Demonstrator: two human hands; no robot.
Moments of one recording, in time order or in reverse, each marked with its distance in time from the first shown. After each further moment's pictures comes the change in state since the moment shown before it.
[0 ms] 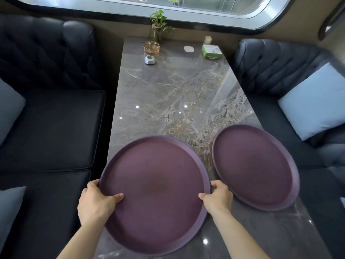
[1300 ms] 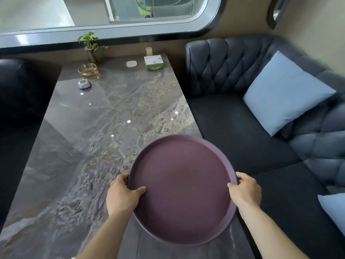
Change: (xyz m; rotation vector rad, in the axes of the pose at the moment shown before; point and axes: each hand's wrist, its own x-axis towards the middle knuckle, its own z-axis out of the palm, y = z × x) left_hand -0.136 0.257 0.216 0.006 -0.048 0.278; right_hand 0.230 0.098 -0.257 0.048 0.171 -0.010
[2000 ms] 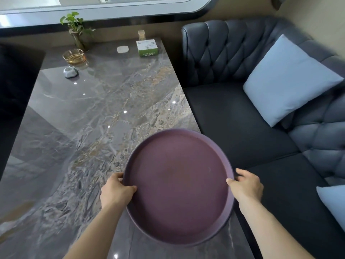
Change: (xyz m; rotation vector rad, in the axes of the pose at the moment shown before) left_hand 0.028 -0.003 0.022 0.010 -0.103 -0.161; right_hand 0.034 0.020 0.020 0.157 0.044 0.135
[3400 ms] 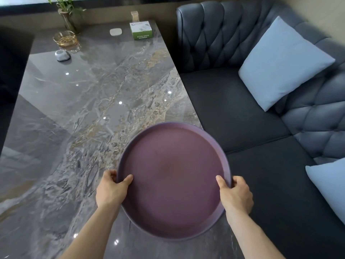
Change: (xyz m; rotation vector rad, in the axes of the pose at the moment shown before) left_hand -0.032 -0.050 0.008 -0.114 0.064 -0.014; right_hand -0.072 0.059 0.005 -0.153 0.043 0.062
